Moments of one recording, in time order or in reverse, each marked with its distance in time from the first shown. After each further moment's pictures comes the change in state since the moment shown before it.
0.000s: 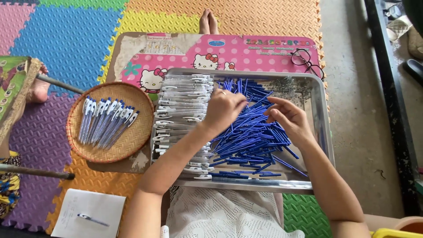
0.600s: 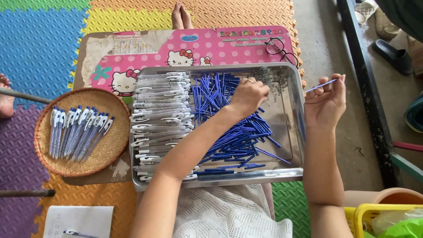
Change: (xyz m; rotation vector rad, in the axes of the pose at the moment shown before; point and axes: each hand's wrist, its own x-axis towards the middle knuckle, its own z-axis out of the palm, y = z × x) left_hand 0.057 0.065 0.120 -0.046 -0.358 0.178; right_hand 0.000 0.002 -0.120 0.792 0.800 -0.003
